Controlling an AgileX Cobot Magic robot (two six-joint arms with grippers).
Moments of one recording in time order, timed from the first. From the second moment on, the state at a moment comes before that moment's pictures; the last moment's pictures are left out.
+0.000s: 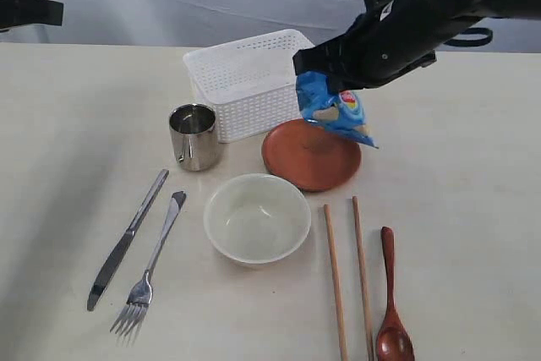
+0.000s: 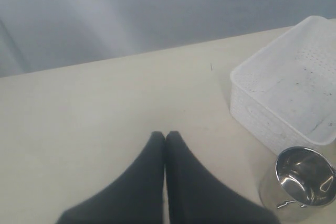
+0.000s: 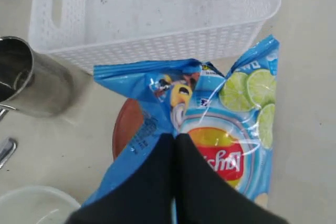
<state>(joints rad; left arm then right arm) -0.11 1.33 -0.94 -0.33 0.26 0.42 0.41 1.77 -1.28 0.20 0.55 -0.04</state>
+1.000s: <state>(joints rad) -0.11 1.33 -0.94 -0.33 0.26 0.42 0.41 1.94 -1.28 0.32 0.51 -0.11</state>
